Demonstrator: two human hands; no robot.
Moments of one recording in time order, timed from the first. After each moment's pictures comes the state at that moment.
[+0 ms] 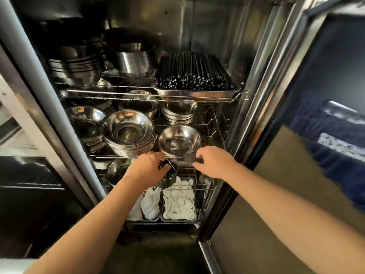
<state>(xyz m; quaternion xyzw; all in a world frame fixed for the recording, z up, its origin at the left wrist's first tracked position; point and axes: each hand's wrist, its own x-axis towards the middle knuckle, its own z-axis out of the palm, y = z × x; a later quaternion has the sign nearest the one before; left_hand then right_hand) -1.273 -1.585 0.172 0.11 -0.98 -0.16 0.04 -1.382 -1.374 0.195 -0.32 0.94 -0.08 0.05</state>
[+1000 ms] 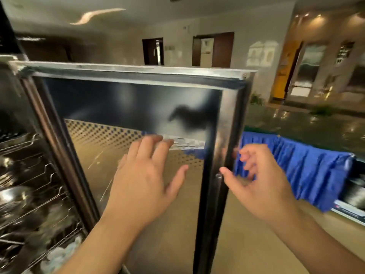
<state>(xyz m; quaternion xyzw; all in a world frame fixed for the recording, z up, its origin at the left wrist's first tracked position) -1.105 -1.183 0.346 -0.37 -0.84 -0.21 0.33 -1.009 -0.954 0.309 0.06 0.86 -0.23 -0.46</state>
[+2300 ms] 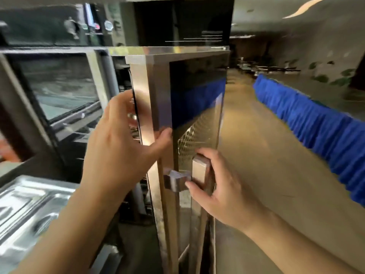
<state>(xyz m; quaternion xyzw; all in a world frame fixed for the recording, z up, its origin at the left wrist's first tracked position) -0.885 -1.279 0.379 0.11 -0.84 -0.15 0.52 -1.002 -1.101 0.298 -0.53 0.71 -0.44 -0.16</state>
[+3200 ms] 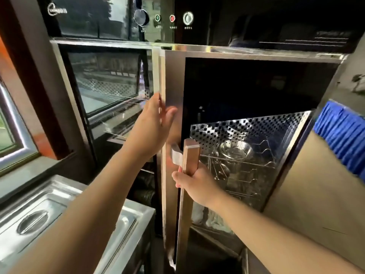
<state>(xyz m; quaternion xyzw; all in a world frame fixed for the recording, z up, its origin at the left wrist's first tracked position) -0.960 -1.605 0.363 0.13 -0.86 -0.26 0.42 -1.029 -1.460 0.266 -0.43 0.71 -0.52 0.19</state>
